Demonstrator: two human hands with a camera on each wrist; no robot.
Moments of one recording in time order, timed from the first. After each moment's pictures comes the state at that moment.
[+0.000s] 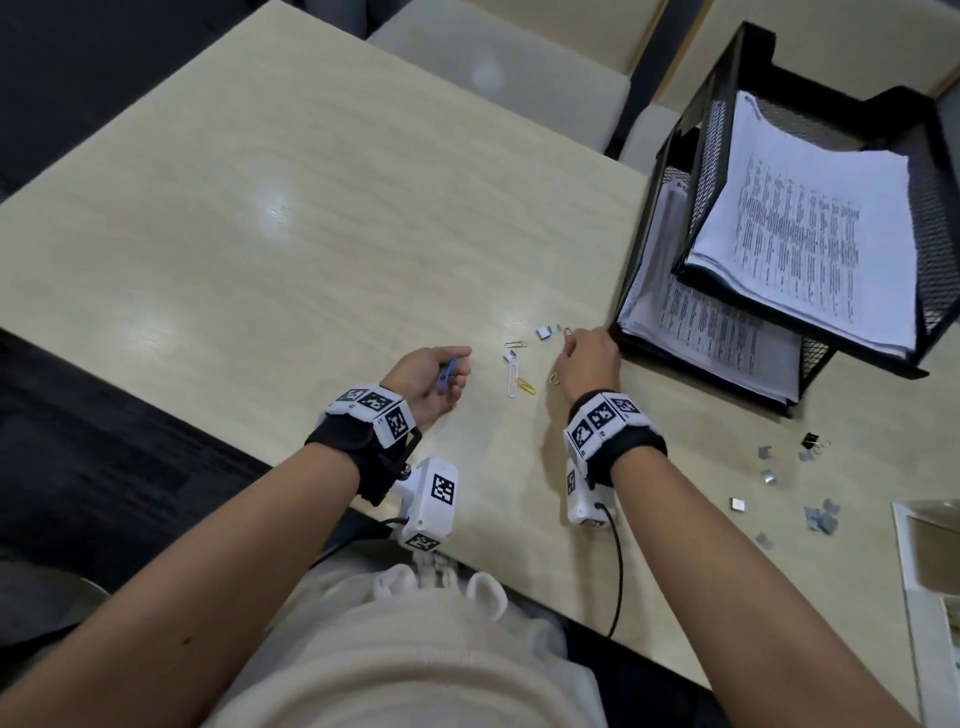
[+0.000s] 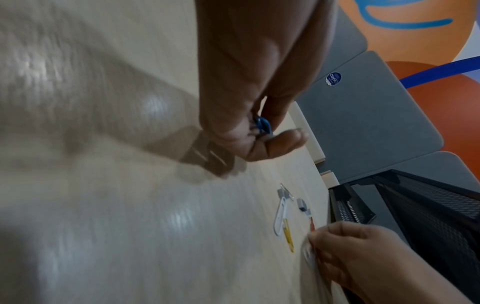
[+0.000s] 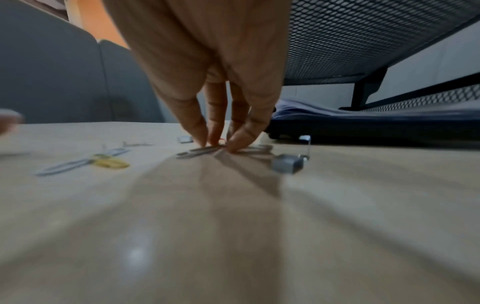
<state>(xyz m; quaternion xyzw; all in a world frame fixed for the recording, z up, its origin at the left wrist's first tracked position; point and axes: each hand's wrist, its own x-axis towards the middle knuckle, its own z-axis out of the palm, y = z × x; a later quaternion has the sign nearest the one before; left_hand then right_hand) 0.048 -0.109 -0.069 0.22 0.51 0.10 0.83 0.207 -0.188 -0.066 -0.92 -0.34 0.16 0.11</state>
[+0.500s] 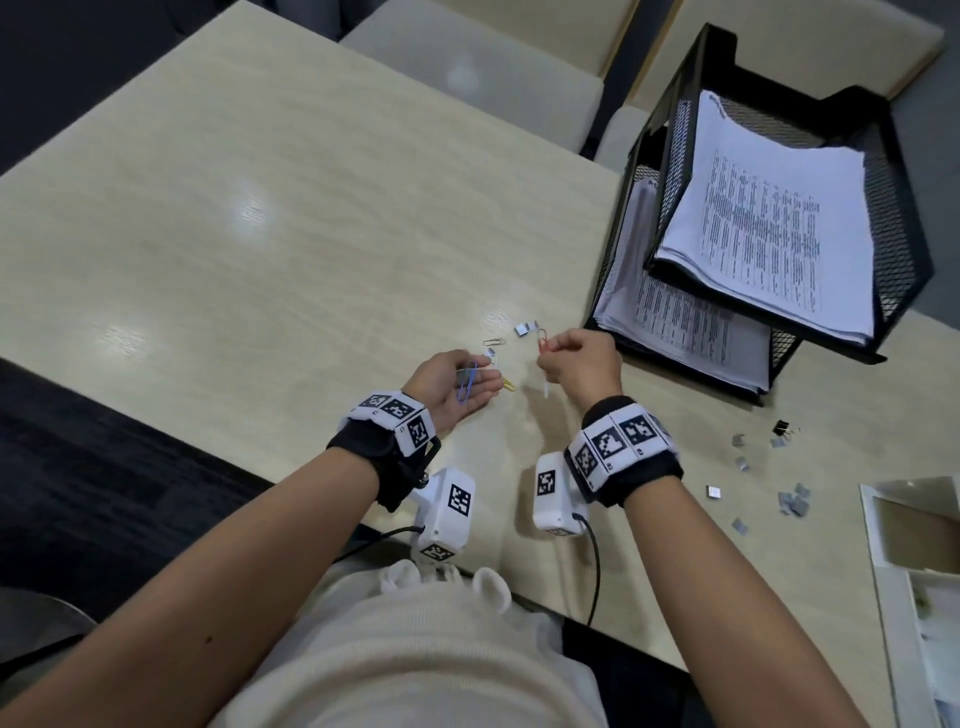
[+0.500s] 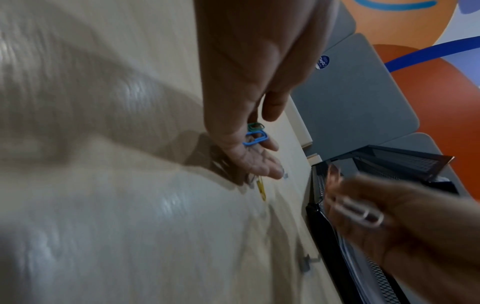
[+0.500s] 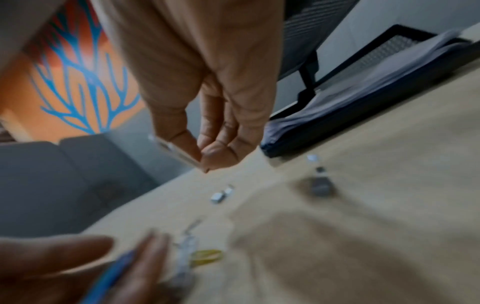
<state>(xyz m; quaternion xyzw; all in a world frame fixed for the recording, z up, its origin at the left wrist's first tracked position) 0.077 -0.134 -0.070 0.23 0.47 0.10 0.84 0.203 -0.210 -0.039 -0.85 -0.20 0.28 0.40</state>
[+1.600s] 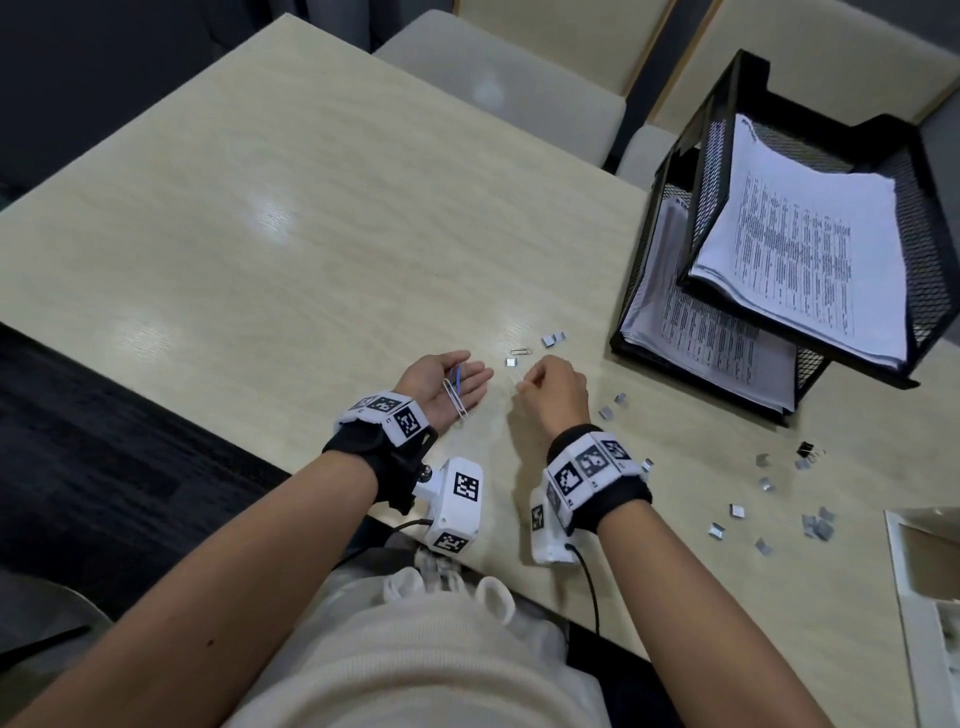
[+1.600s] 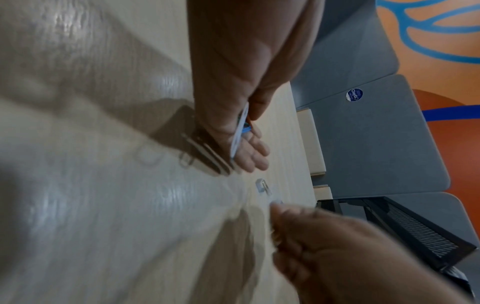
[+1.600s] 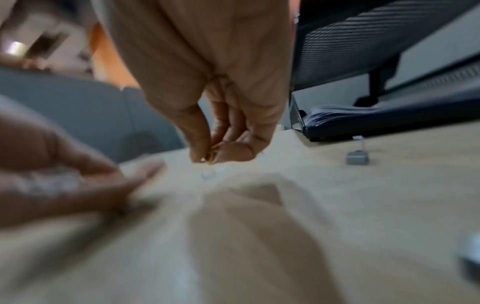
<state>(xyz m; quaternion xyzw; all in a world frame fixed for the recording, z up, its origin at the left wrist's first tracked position) 0.051 -0.111 -0.075 0.10 0.49 0.17 0.85 0.152 -0.196 -0.048 -0.89 -0.30 0.27 0.22</state>
